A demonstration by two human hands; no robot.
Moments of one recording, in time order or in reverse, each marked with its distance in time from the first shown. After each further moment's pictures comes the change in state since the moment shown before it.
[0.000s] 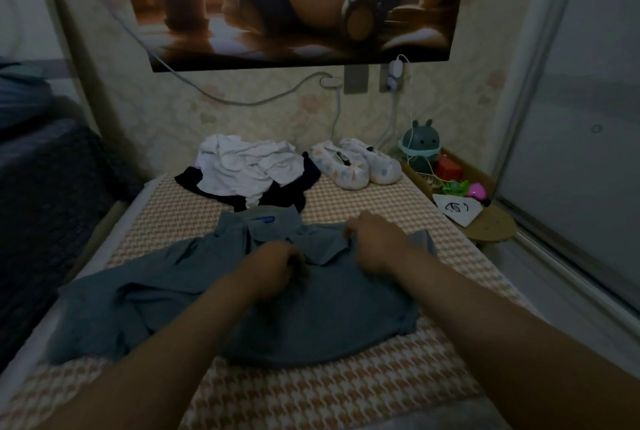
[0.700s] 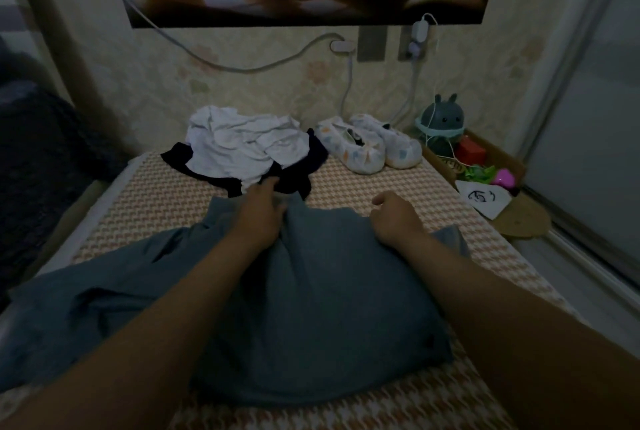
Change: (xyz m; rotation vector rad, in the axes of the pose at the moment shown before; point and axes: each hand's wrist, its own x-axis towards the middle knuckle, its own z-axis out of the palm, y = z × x) left_hand 0.092 -0.062 0.010 -0.283 0.433 -0.196; right_hand 0.086 0.039 0.052 0.482 0.126 0.430
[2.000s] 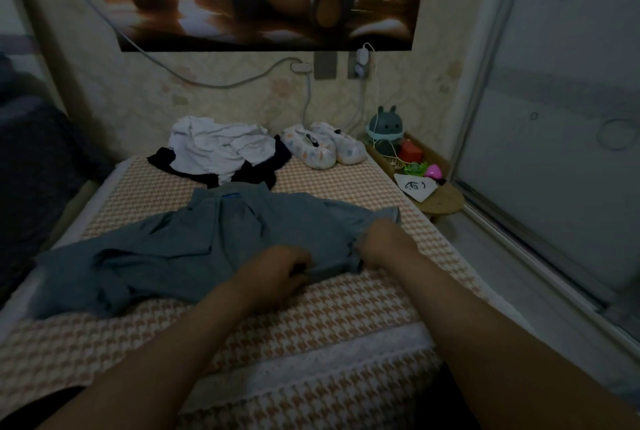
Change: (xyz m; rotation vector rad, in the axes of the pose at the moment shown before) left_hand -0.179 0.106 -0.011 0.205 -0.461 0.452; right_hand -0.174 0.014 -0.094 -0.707 -0.360 0.104
